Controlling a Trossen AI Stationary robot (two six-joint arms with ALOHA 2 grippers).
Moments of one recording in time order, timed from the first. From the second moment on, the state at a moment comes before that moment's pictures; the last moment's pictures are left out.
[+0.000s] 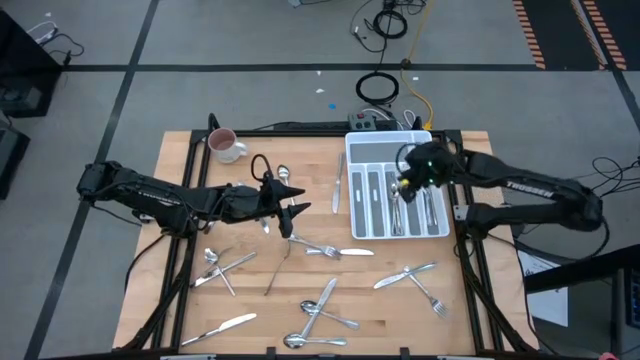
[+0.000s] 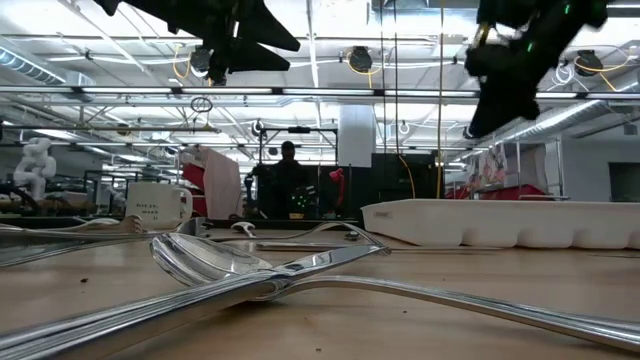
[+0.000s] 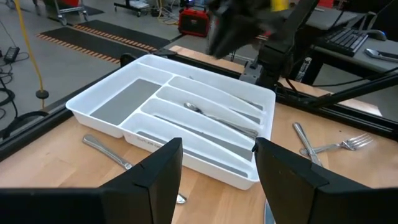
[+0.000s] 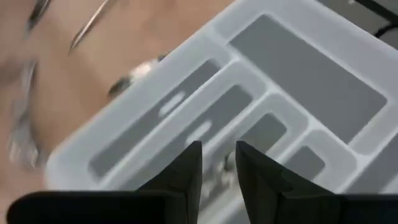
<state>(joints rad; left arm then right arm) -0.12 1.24 0.76 0.19 -0.41 -0.28 -0.35 0.94 0.83 -0.78 0.11 0.32</state>
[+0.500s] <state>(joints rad) -0.20 1.24 0.76 -0.14 -0.22 -0.47 0.20 1.18 1.00 -1.02 0.26 0.57</state>
